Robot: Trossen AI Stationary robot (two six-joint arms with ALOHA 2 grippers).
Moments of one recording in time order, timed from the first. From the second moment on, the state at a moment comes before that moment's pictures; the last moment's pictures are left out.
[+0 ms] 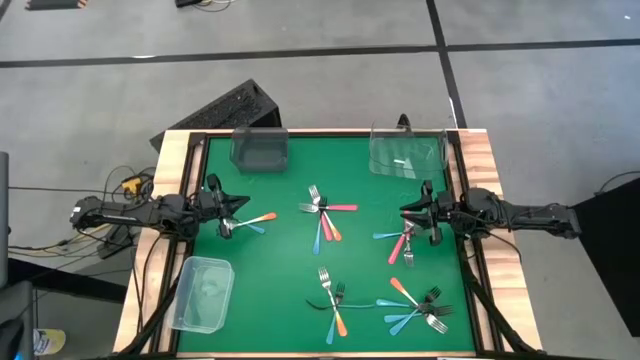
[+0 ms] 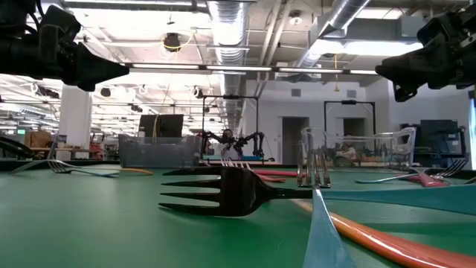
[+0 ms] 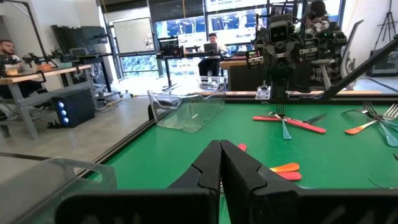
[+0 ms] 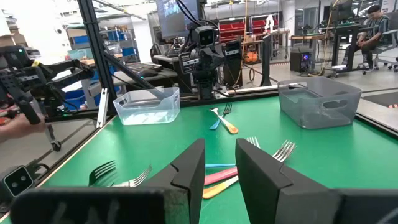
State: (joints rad) left arm -0.07 0.07 0.01 0.07 -0.40 0.08; right arm -0.05 0.01 0.01 0.04 -0.05 0.12
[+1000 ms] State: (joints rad) left arm -0.07 0.07 0.01 0.07 -0.42 0.06; right arm -0.05 0.01 0.01 0.08 -0.05 0.12
